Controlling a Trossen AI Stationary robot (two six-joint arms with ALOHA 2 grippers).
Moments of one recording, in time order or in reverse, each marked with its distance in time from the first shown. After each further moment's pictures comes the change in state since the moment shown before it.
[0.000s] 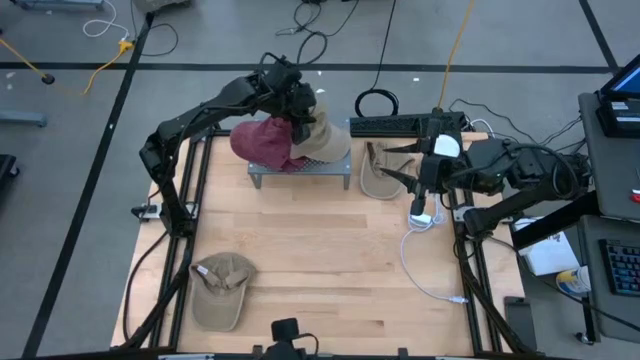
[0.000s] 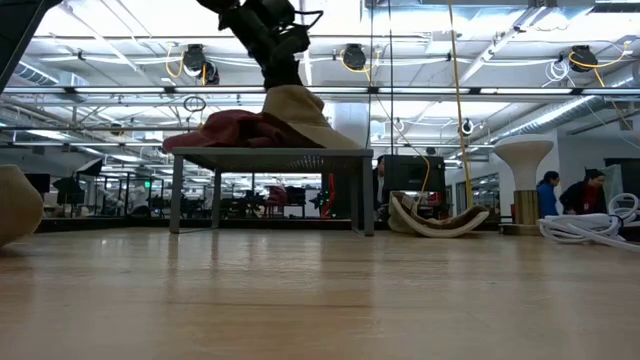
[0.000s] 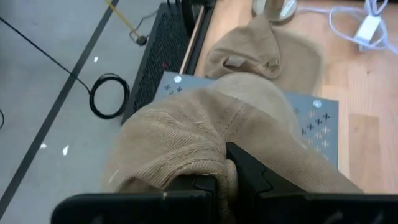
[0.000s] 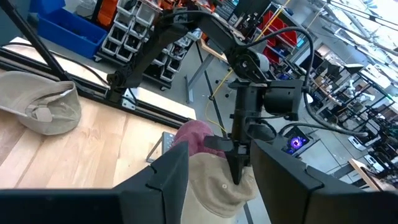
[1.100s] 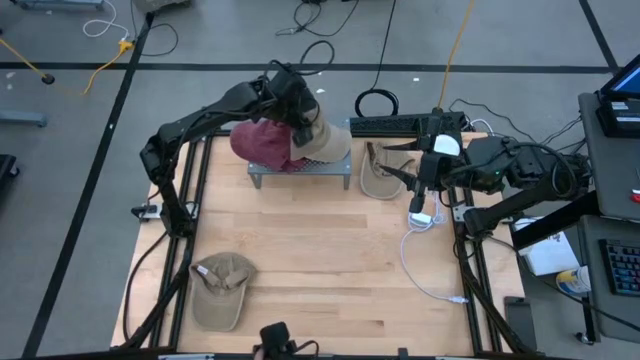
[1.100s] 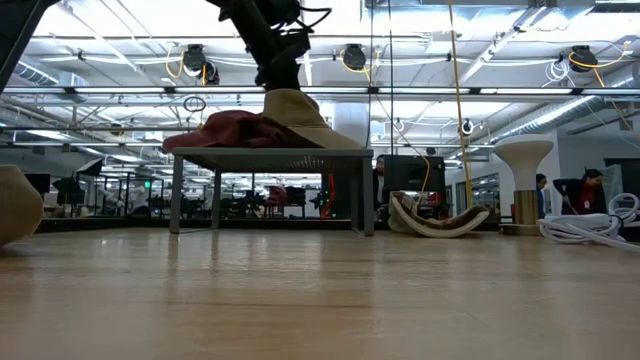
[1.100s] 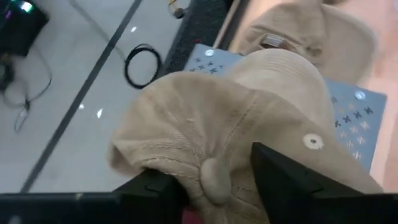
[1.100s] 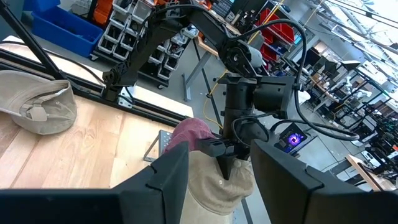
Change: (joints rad) left arm -0.055 -0.009 0.000 -0.048 -0.227 -0.116; right arm -0.012 0.000 0.000 -0.001 0.000 0.001
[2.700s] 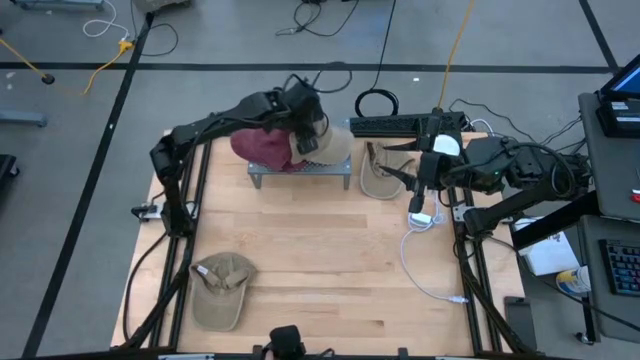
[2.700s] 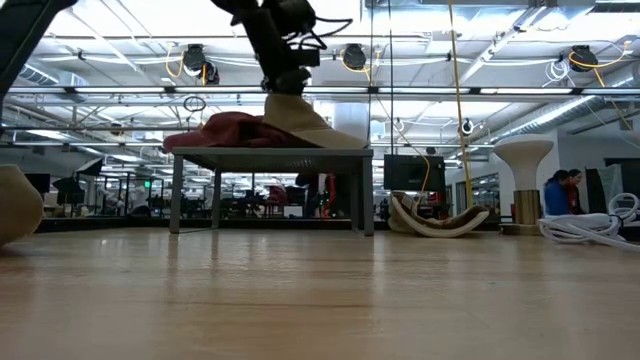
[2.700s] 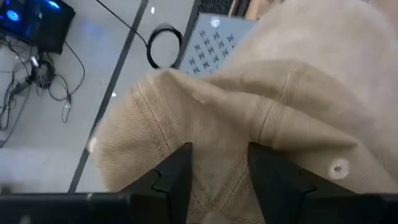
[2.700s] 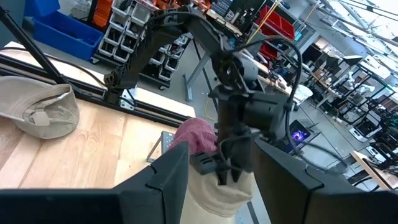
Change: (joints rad) left arm -0.068 0.075 0.000 -0.012 -0.187 0.067; right arm 0.000 0.002 0.000 0.001 0.000 0.032
